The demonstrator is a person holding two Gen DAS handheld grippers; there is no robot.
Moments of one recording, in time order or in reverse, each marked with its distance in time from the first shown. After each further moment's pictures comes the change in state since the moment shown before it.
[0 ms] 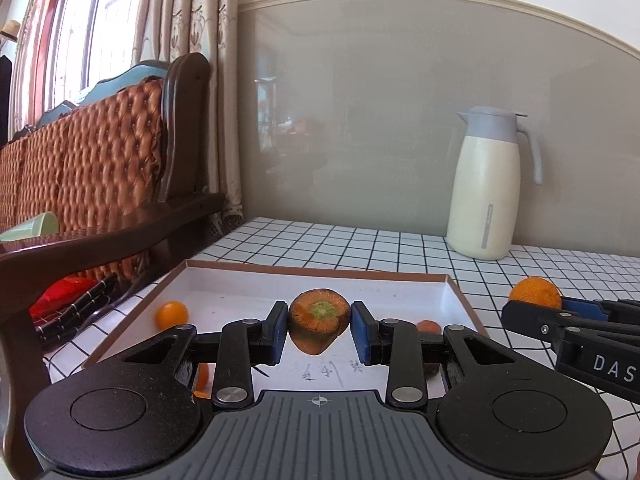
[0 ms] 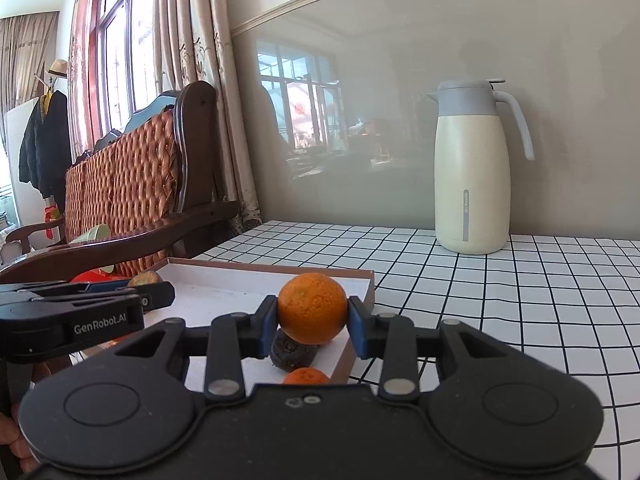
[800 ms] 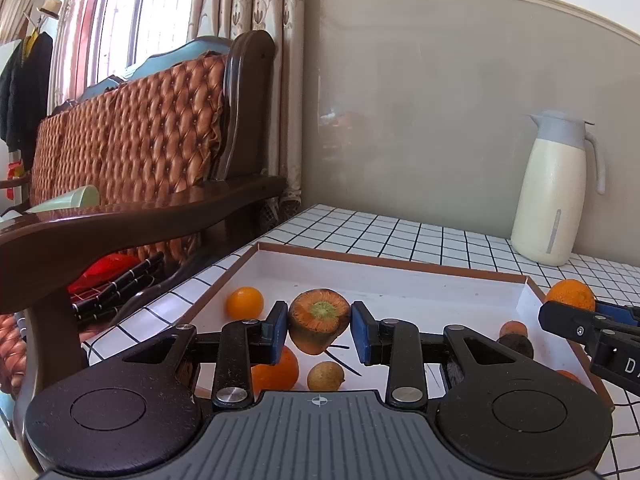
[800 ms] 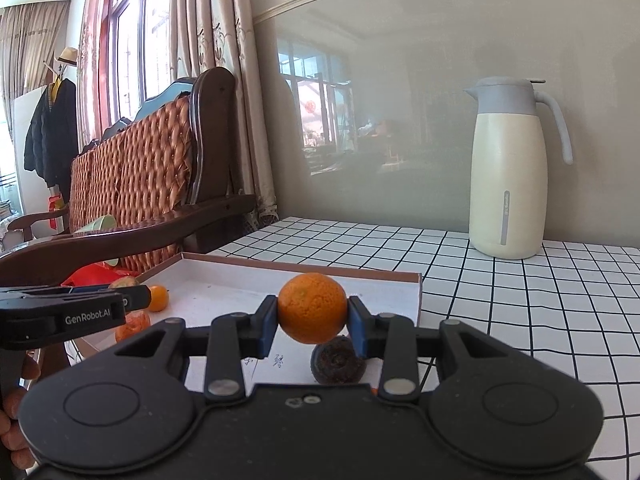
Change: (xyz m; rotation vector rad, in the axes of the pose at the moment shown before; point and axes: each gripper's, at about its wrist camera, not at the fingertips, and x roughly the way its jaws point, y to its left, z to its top) left arm 0.025 0.055 -0.010 -0.066 0.023 0.109; right arm 0.035 0.036 -0.003 -0.034 0.004 0.011
